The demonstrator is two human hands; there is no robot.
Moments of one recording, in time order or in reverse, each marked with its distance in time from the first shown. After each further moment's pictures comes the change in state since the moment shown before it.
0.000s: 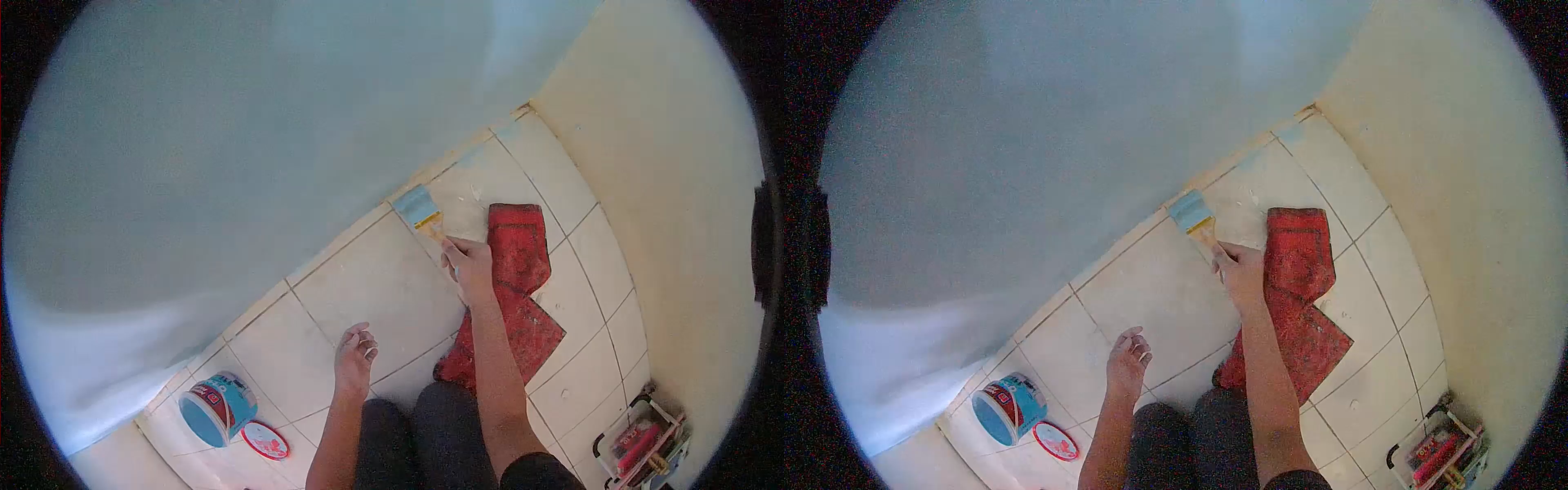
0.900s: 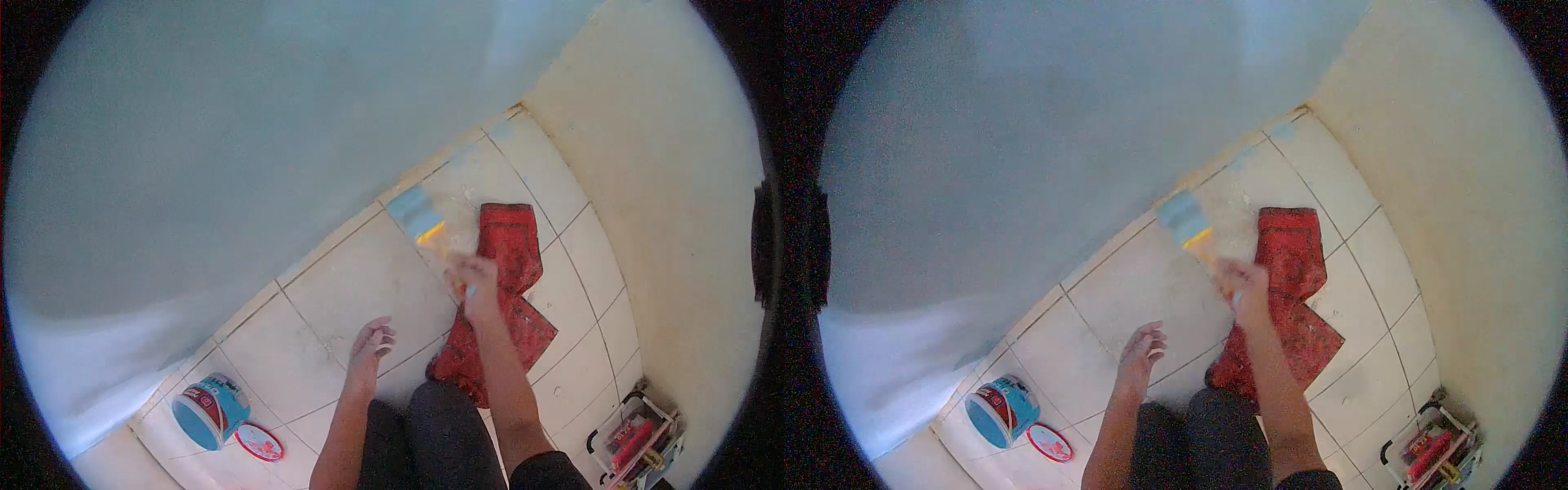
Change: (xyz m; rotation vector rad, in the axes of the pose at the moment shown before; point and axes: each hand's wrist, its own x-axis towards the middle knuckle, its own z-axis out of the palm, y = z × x) left_hand 0.001 -0.008 0.033 0.286 -0.160 0.009; right_hand -0.034 -0.002 -0.018 0.390 0.056 0.153
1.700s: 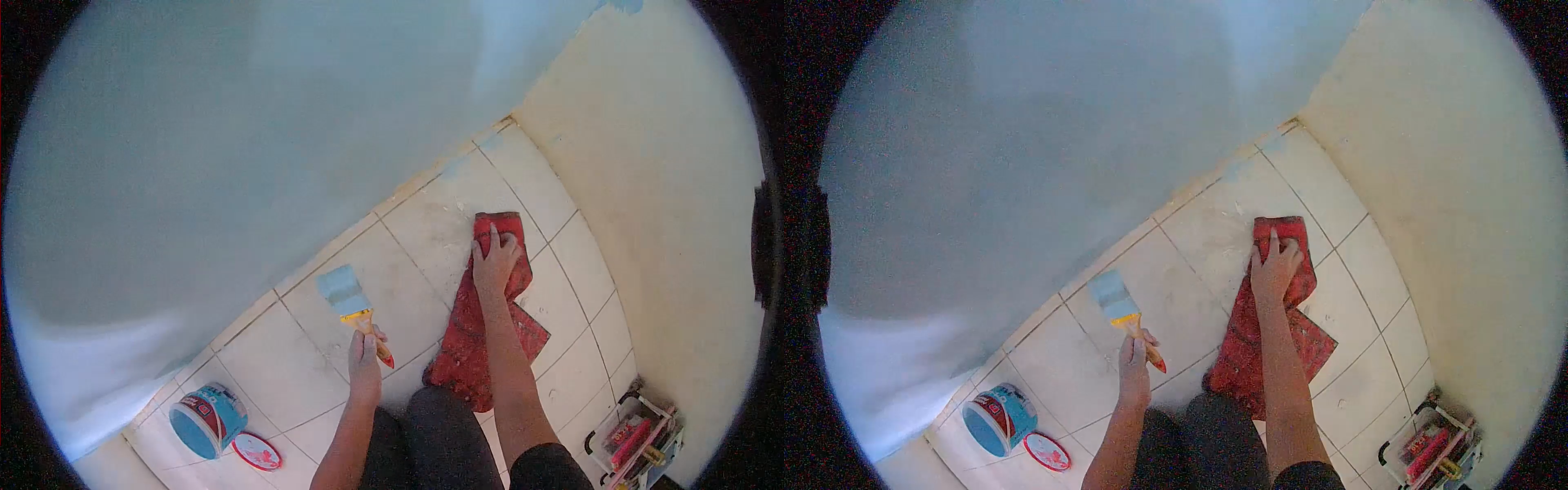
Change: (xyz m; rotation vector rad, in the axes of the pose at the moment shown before) left_hand -0.004 -0.001 0.009 0.173 0.127 0.248; right_hand 0.062 0.004 -0.048 -1.425 0.590 -0.651
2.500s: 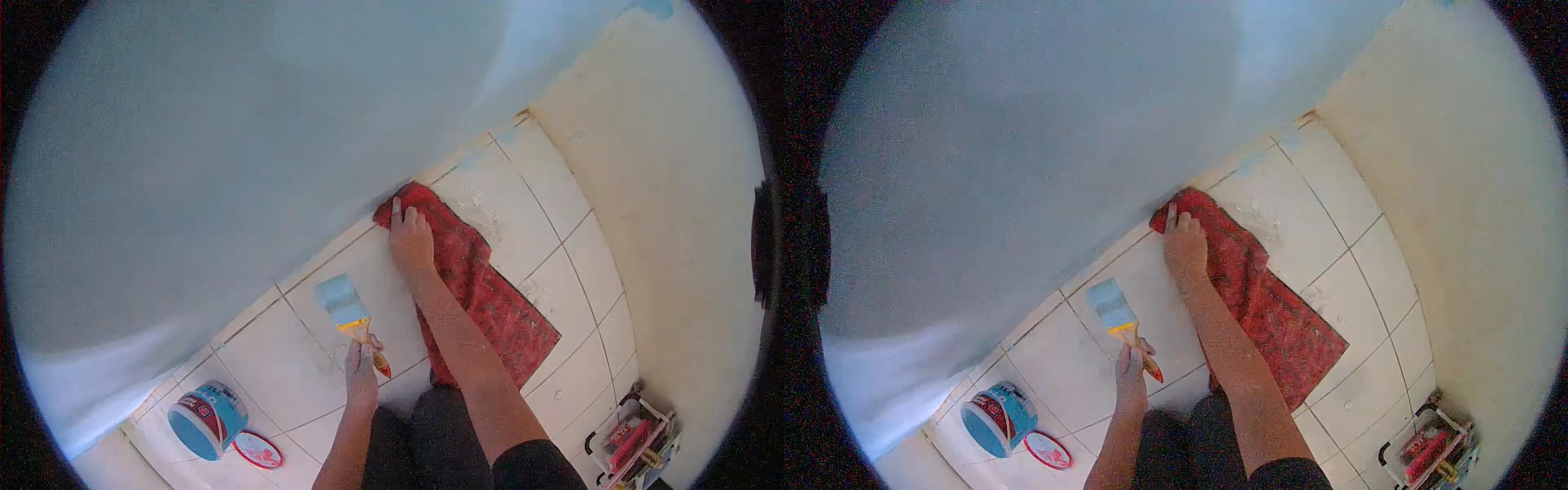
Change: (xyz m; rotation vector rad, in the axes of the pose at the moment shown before) left_hand 0.000 -0.009 -0.025 0.003 0.054 -0.031; right_hand -0.013 -0.150 0.088 -0.152 -0.304 -0.479
